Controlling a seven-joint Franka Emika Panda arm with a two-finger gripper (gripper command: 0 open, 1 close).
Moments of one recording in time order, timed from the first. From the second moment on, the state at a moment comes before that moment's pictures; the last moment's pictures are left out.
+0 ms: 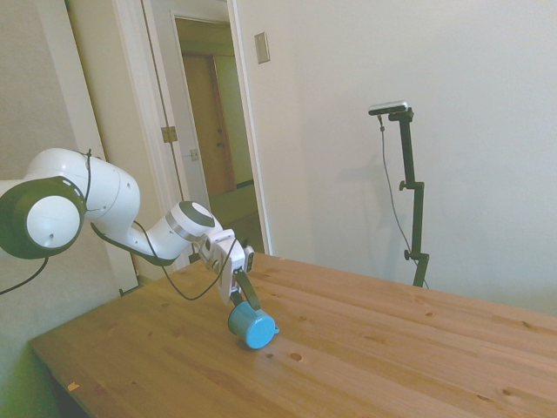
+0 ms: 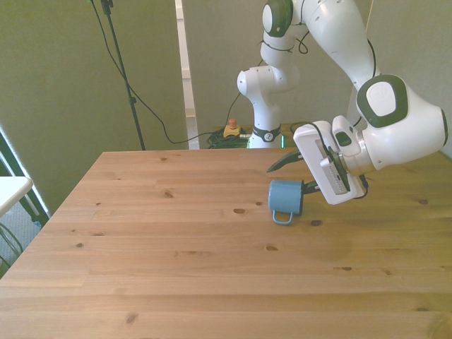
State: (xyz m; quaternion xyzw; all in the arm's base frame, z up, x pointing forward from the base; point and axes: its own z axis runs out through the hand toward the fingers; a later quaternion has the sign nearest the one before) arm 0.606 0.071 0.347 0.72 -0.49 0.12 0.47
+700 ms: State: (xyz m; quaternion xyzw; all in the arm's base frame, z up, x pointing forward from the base) arm 0.604 0.066 0.337 0.71 -0.49 0.11 0.49
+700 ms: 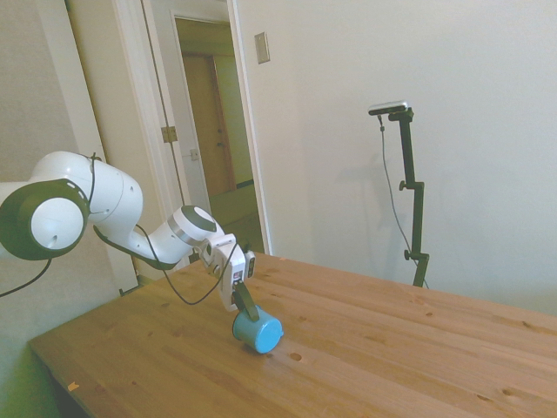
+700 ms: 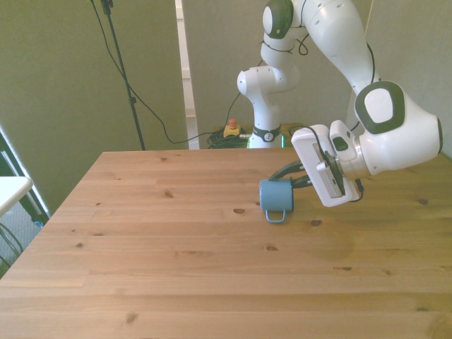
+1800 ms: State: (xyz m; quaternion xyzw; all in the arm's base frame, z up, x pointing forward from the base) arm 0.616 0.045 0.439 0.80 -0.55 0.09 0.22
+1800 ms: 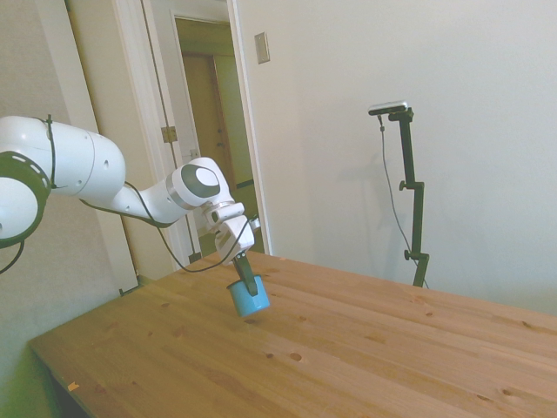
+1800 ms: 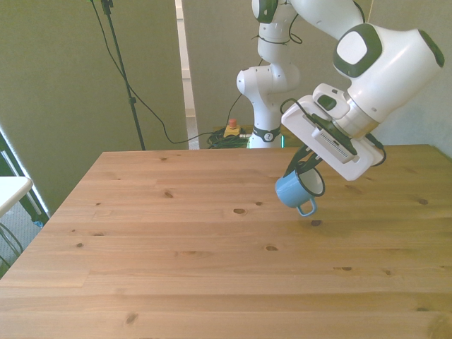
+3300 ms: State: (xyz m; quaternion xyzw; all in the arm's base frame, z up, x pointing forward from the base) arm 0.643 0.059 0.391 0.75 -0.66 0.04 -0.01
